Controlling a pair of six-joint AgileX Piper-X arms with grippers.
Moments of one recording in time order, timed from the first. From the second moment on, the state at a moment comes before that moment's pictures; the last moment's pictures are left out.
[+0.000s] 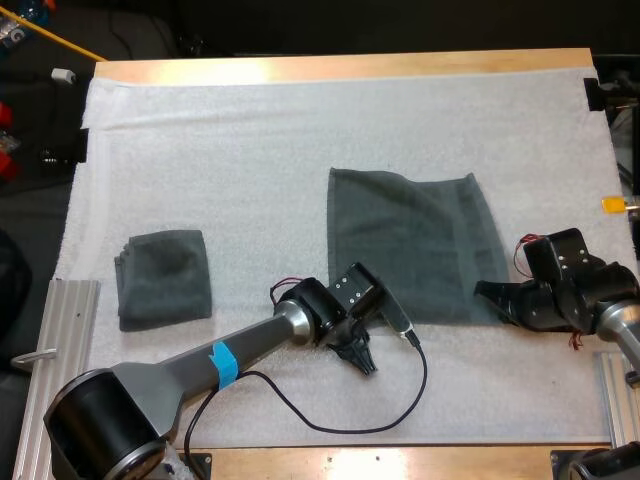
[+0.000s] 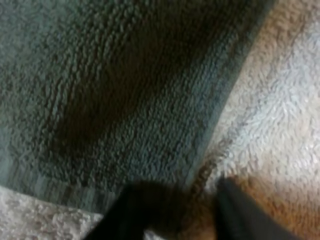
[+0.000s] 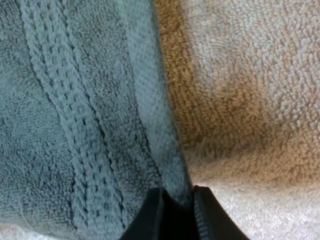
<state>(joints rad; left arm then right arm) -0.85 1.63 -0.88 0.68 -0.02 -1.65 0.28 1.21 -0.69 0.88 -0.10 -1.25</state>
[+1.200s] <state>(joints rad) -0.85 1.43 -0.88 0.68 -0.11 -1.64 0.28 1.21 -0.69 0.88 -0.10 -1.25</state>
